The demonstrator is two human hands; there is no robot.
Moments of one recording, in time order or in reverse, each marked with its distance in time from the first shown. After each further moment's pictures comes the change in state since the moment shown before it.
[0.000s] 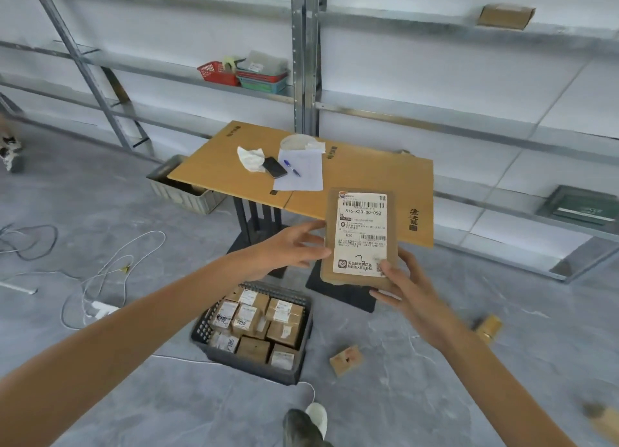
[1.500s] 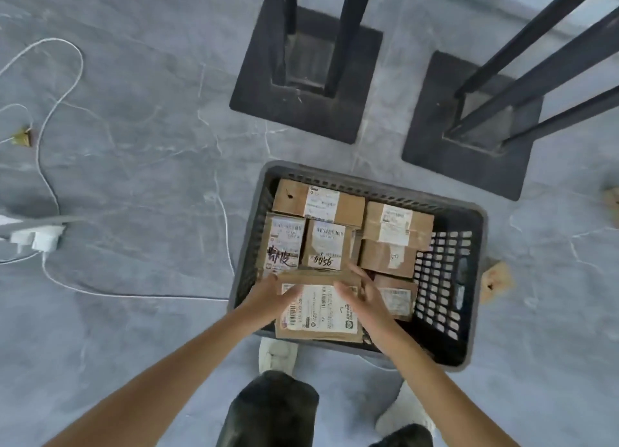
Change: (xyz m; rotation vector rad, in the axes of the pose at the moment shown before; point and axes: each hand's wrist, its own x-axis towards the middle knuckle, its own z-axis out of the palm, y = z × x) left_hand 0.213 -0.795 -0.210 0.100 -0.159 -0.699; right_hand 0.447 0.646 0.266 -0.203 0.144 0.708
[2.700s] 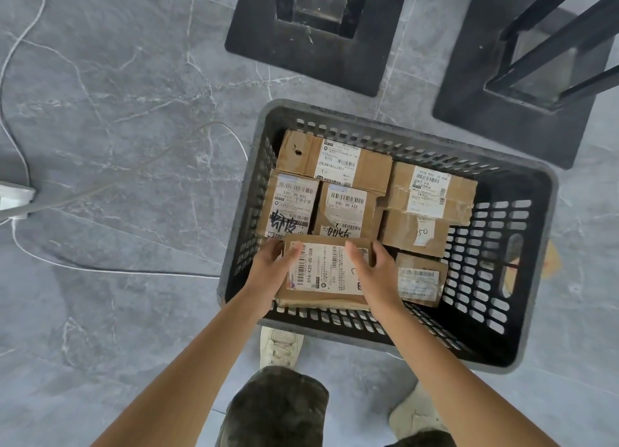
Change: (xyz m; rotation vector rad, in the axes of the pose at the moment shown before) left_hand 0.062 -0.038 0.034 -0.880 0.168 -0.147; right_hand 0.085 0.062 0.024 -0.144 0.291 -0.210
